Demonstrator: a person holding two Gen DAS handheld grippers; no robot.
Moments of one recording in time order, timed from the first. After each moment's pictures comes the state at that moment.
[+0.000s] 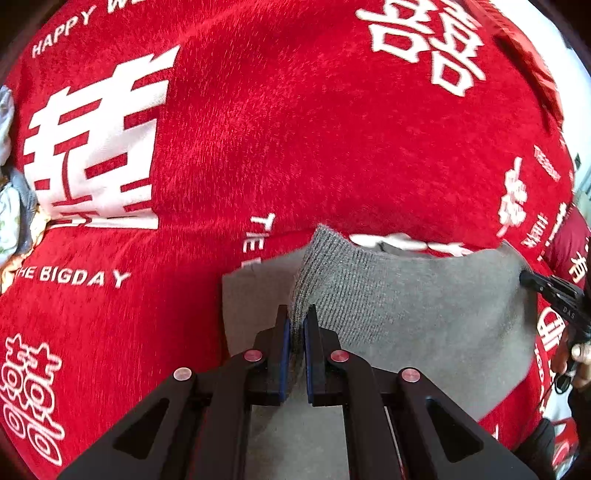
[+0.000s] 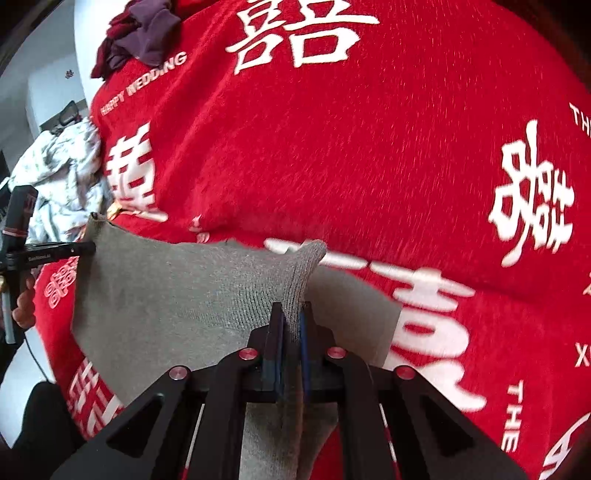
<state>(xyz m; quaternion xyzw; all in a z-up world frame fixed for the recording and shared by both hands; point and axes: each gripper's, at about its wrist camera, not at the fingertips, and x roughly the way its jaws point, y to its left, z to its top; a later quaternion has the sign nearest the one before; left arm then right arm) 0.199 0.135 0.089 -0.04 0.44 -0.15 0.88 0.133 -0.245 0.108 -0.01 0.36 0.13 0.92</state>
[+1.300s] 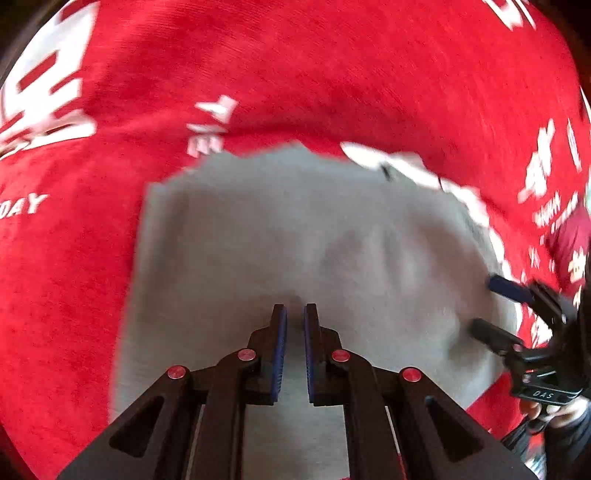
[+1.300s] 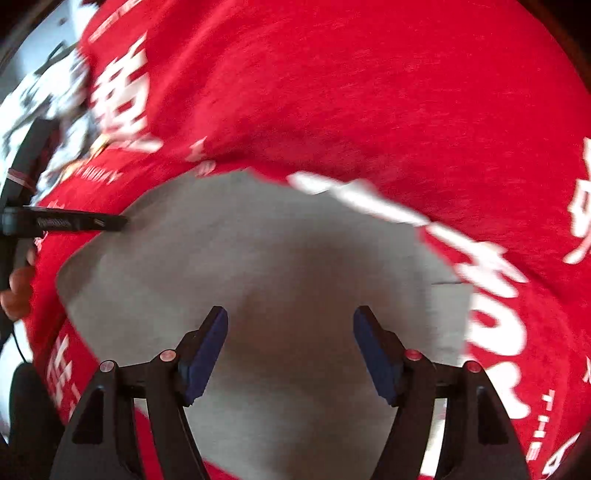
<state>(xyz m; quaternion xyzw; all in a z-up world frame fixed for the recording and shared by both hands) 0.216 0.072 -0.016 -0.04 0.57 -0.17 0.81 0.171 -0.154 0.027 -0.07 0.49 0.17 0.85</state>
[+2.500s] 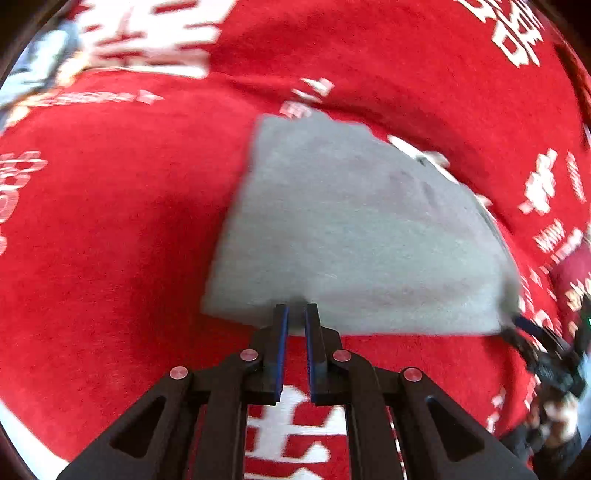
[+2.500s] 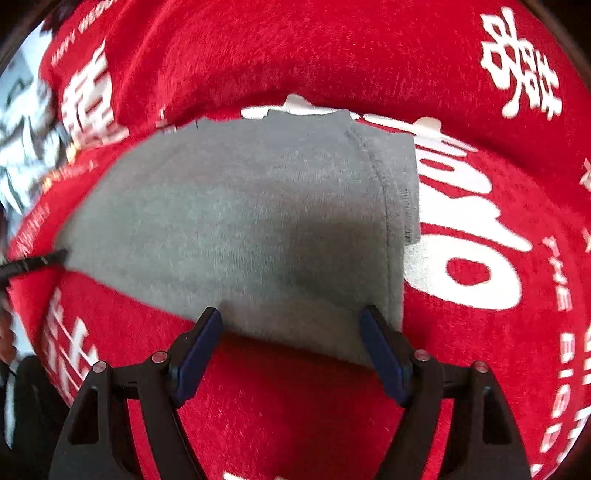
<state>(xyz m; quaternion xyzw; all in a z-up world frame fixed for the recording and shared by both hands) 0.108 0.160 -0.014 -0.14 0.53 -0.09 0.84 0.071 -0.210 0.025 -0.02 0.52 0.05 0.85</state>
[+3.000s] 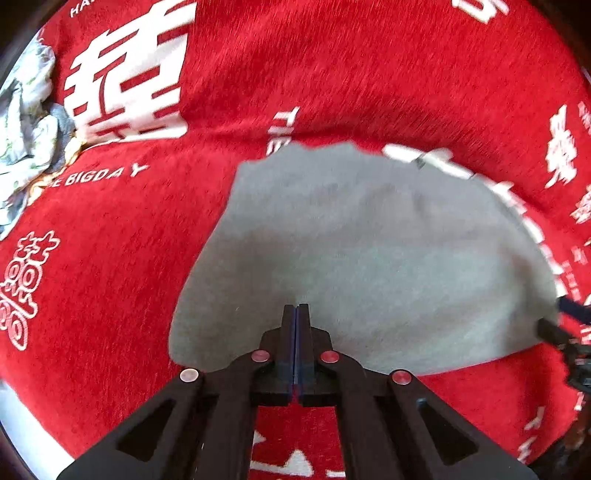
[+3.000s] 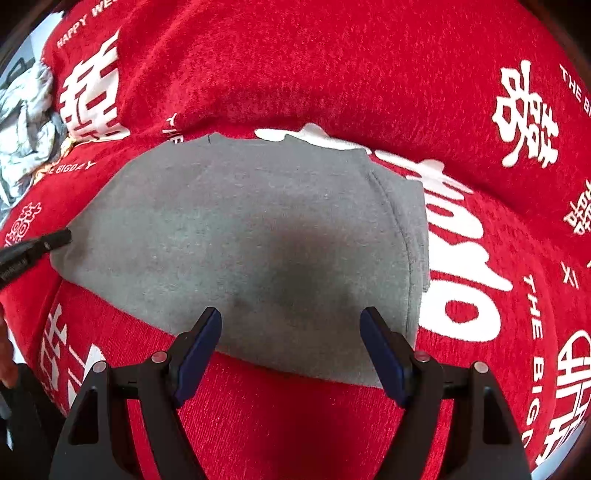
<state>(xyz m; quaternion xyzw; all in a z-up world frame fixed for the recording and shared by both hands) 0.118 0.090 -0.004 0.00 0.50 -0.03 0.86 0.081 -0.179 0.054 -0.03 0.50 0.03 0.86</state>
